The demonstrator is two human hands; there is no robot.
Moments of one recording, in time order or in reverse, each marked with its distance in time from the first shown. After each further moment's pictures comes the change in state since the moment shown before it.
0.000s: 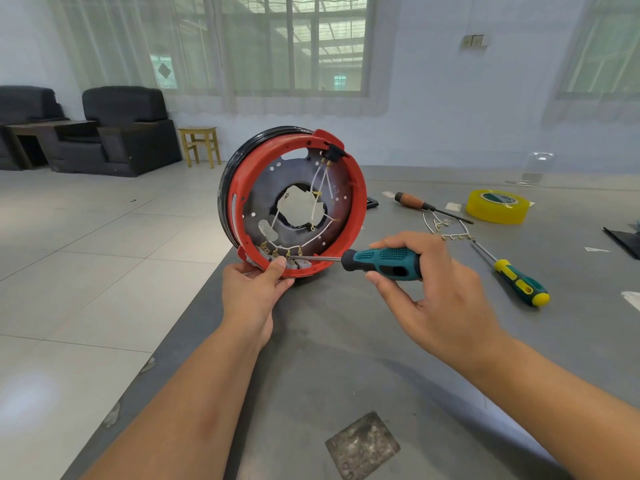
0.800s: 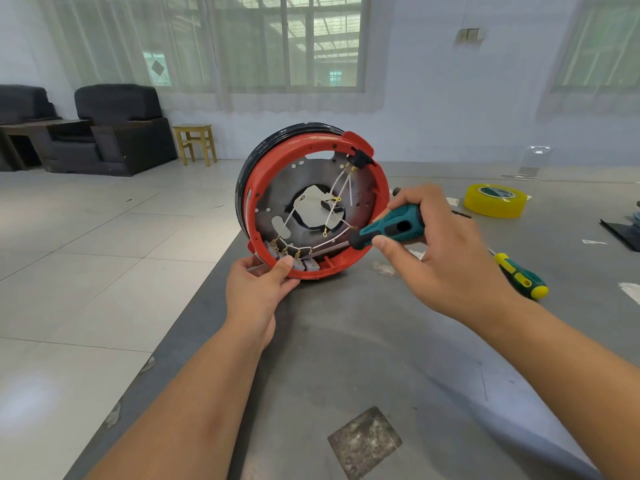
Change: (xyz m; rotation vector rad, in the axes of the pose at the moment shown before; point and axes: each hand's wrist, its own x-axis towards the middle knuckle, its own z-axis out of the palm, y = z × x) left_hand -0.004 0.000 0.001 0.046 -0.040 -0.029; right_hand 0.033 0.006 -0.014 0.054 -0.085 0.142
